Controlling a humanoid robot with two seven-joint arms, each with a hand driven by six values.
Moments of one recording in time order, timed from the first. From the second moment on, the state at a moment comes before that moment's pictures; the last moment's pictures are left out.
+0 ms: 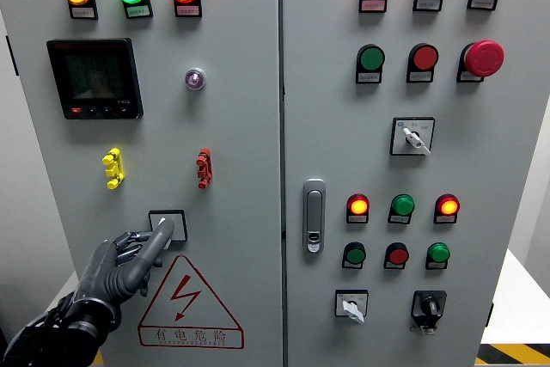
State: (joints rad) left arm -0.51 -0.06 -1.56 -1.66 1.56 0.17 0.67; right arm -0.01 0.12 0.05 -0.14 -0.02 0.02 -0.04
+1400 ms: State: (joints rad) left arm -0.53 -0.06 -1.56 -1.65 1.56 0.17 0.71; right arm -0.01 0.12 0.05 -0.14 -0.02 0.02 -0.04
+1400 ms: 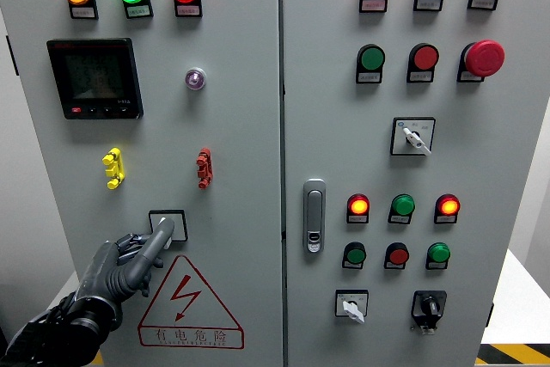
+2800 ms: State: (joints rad) left arm -0.56 -0.06 -1.55 -1.64 1.56 0.16 0.75; right arm -0.01 0.12 0.05 -0.14 -0.02 0.02 -0.04
